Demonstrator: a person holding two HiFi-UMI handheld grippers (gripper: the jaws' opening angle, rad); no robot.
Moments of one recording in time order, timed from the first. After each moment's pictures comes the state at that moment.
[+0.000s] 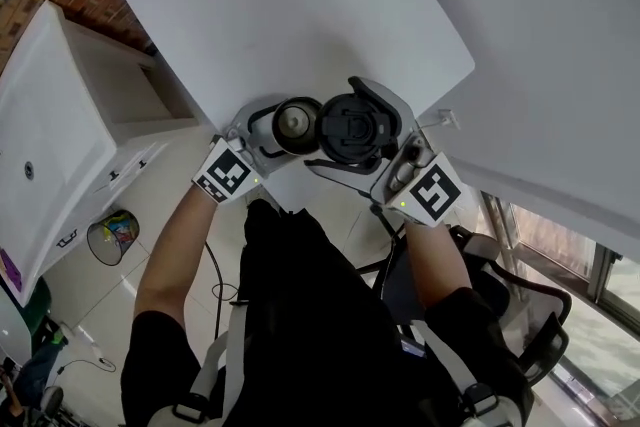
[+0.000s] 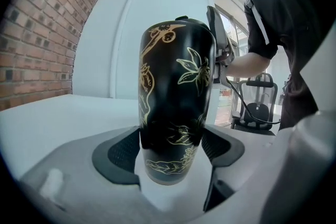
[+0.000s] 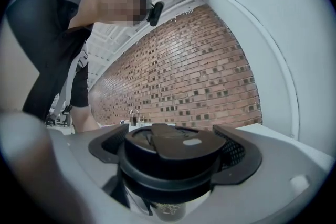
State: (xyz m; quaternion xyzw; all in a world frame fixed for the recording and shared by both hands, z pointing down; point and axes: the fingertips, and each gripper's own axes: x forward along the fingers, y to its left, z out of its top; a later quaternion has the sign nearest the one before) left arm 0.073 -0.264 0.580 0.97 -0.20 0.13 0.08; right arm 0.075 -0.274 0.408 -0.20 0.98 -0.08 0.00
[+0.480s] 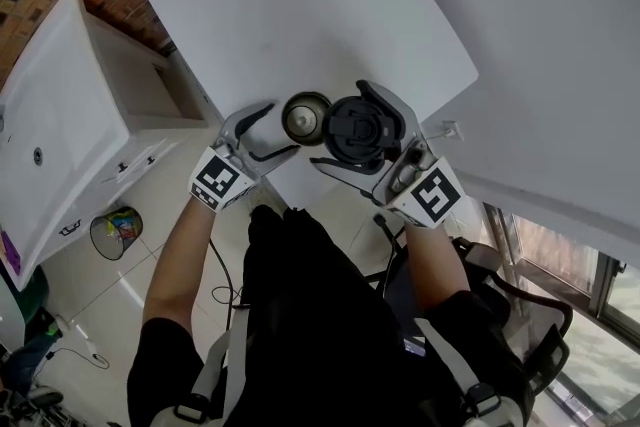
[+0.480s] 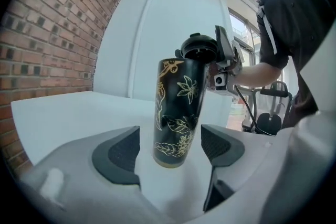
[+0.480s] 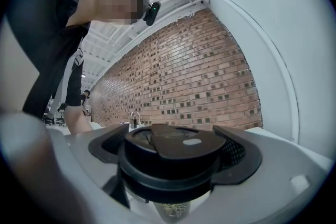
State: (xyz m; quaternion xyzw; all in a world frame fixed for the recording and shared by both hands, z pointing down) left arm 0.029 -0.256 0.570 0.95 -0.28 0.12 0.12; right arm 0.073 -0.266 0.400 -0.20 0.98 -0.06 0.01
